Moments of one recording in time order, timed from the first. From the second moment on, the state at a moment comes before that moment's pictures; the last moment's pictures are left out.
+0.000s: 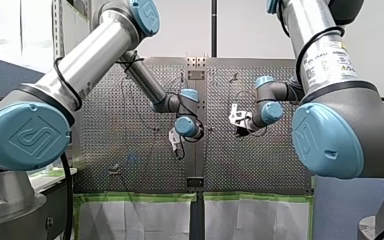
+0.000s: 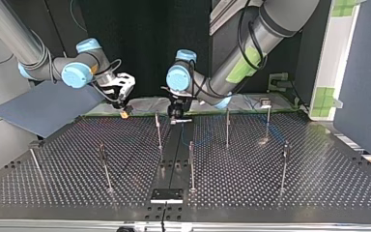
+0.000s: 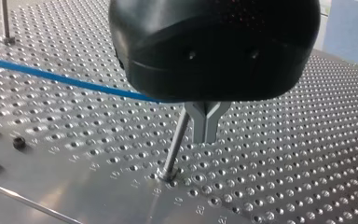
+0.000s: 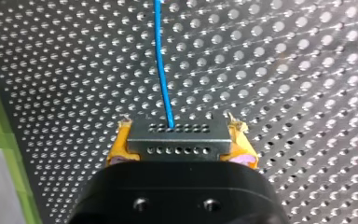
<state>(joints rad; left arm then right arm) -0.53 -2.28 -1.47 -2.67 -1.85 -1.94 1.91 -1.04 1.66 -0.30 1.27 1.76</state>
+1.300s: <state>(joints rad) -0.56 -2.26 -1.40 -2.89 -1.96 -1.85 1.84 -1.04 1.62 -0.25 1.27 1.77</state>
